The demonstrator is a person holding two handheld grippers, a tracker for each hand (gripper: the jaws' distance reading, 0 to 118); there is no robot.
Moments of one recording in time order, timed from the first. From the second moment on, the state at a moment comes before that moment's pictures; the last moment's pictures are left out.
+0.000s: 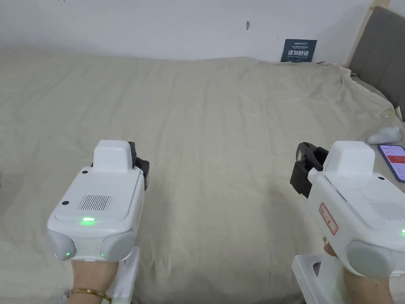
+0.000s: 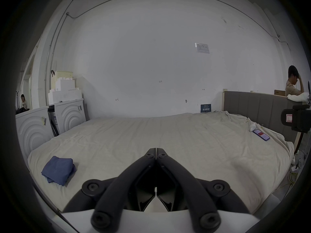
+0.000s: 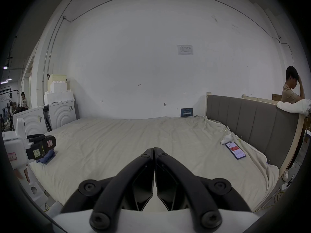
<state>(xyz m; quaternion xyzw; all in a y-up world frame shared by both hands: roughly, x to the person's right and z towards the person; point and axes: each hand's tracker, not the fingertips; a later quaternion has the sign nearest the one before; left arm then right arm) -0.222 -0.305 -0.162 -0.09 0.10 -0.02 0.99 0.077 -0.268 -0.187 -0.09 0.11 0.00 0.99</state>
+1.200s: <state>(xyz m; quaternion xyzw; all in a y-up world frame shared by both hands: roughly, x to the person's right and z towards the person) -0.220 -0.434 -0.115 -0.31 0.18 -0.01 0.93 0.028 -0.307 -0.178 -0.49 0.01 0.00 0.87</state>
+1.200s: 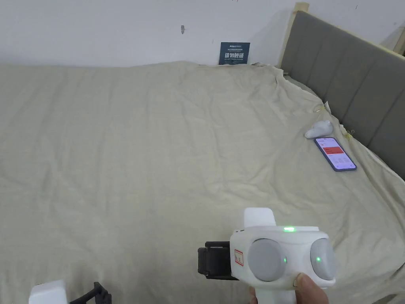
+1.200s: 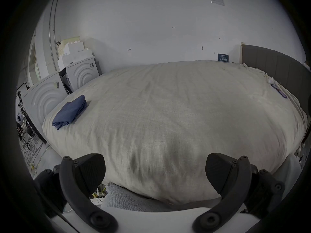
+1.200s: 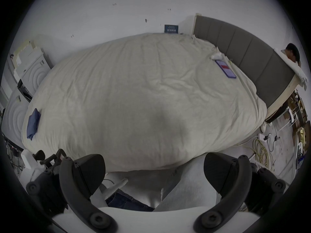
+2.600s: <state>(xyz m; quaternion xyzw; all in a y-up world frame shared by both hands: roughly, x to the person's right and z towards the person) -0.220 -0.441 -0.103 -0.33 0.19 -0.02 0.93 0.094 -0.433 -0.142 -0.34 -0.08 0.08 0.93</state>
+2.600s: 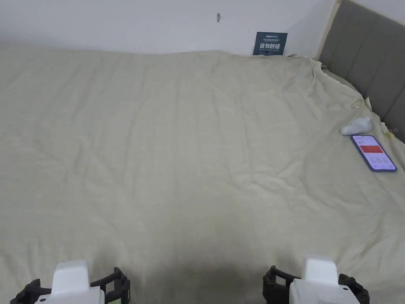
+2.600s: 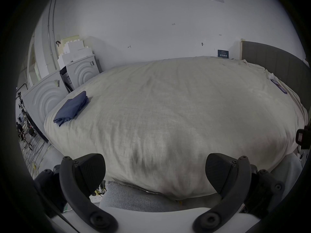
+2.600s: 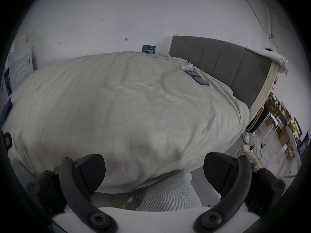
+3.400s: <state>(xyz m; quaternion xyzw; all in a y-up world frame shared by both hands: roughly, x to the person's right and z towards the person) -0.220 -0.448 -0.111 -0.36 0.19 -0.03 0.91 0.100 -0.440 -0.145 -0.36 -0.11 0.08 0.92</state>
